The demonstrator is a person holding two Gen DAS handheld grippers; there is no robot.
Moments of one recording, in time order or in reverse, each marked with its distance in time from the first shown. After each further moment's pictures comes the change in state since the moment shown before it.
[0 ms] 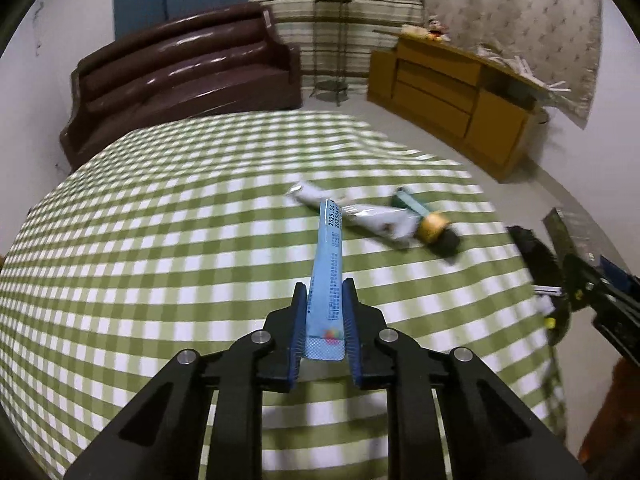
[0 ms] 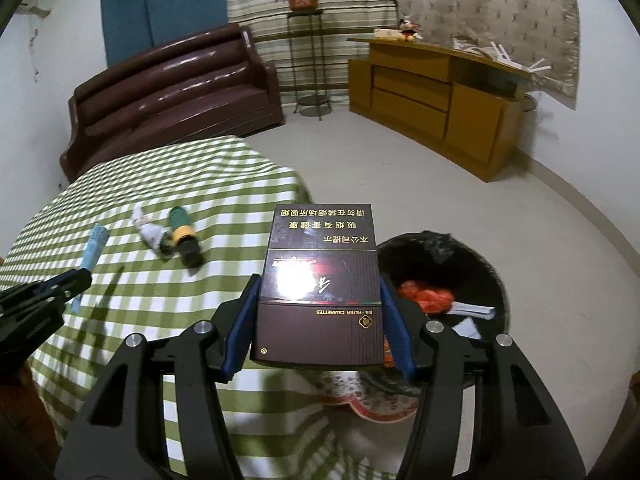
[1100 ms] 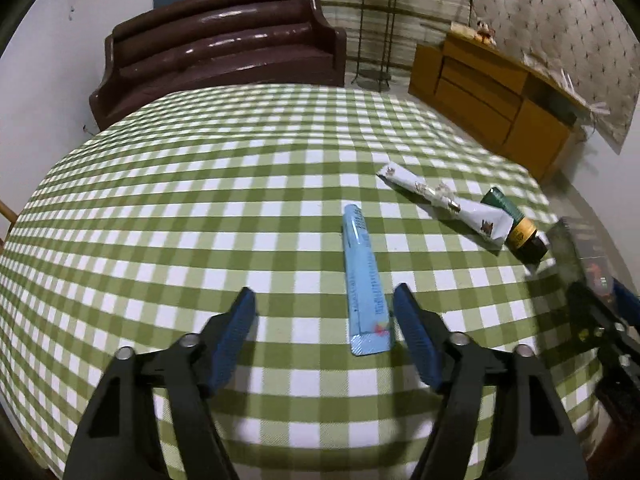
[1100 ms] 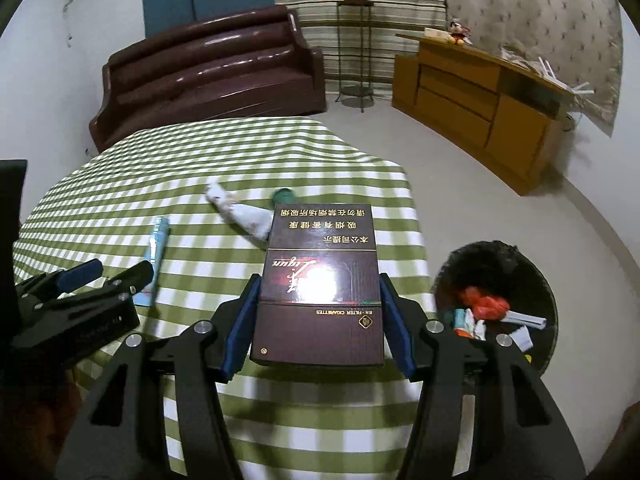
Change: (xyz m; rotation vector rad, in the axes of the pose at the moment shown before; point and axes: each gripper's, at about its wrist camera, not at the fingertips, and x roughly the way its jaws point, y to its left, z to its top) left arm 0.028 0.065 -0.004 -0.120 0.076 0.096; right arm 0.011 0.087 -0.003 -0.112 0.052 0.096
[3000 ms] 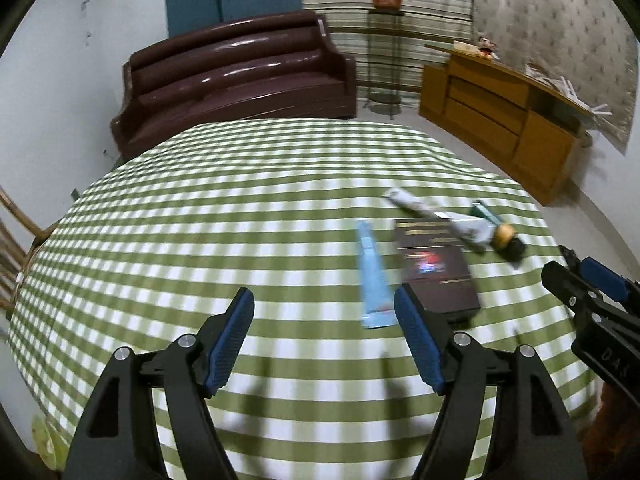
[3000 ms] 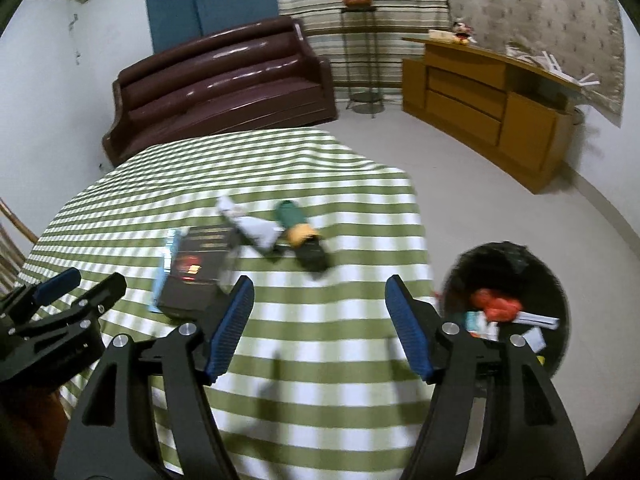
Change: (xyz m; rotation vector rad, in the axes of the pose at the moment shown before) left arm -0.054 0.012 -0.017 0.011 -0.114 0.082; right arm -0.001 0.016 0.011 0.008 -0.023 0.089
